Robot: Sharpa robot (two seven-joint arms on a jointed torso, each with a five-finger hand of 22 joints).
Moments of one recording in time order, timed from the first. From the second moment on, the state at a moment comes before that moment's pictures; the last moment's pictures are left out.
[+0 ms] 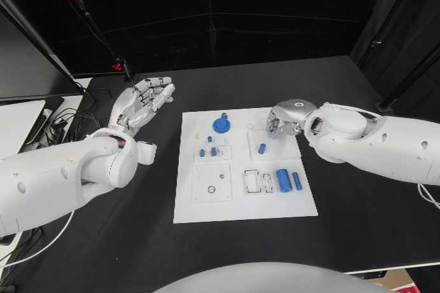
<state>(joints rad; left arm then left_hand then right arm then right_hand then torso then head) 1.30 -0.75 -0.24 1.43 -0.11 -0.49 0.68 1.17 -0.02 -0.06 0.30 0.22 0.31 0.14 0.59 0.12 0.38 0.26 0.60 0.10 0.18 0.26 0.73 0.24 0.08 0.39 0.29 0.07 0.69 1.23 -0.96 -0.08 1.52 -1.74 -0.23 -0.23 1.76 0.13 -0.21 0.28 0.05 1.12 0.09 0.21 0.08 1.22 0.04 0.15 0.06 1.47 -0.03 1.55 1.31 0.01 1.47 0.08 1.50 1.31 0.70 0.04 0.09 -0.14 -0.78</state>
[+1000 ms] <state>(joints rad) 1.30 -0.74 -0.24 1.42 -0.11 -0.49 0.68 1.17 -0.02 -0.06 0.30 0.23 0.31 0.14 0.59 0.11 0.37 0.26 0.61 0.09 0.18 0.26 0.75 0.23 0.08 0.39 0.29 0.07 0.69 1.24 -1.02 -0.08 1.73 -1.70 -0.41 -0.20 1.78 0.13 -0.21 0.28 0.05 1.12 0.10 0.19 0.07 1.23 0.05 0.11 0.06 1.47 -0.03 1.55 1.31 0.01 1.47 0.08 1.50 1.31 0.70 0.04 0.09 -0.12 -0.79</state>
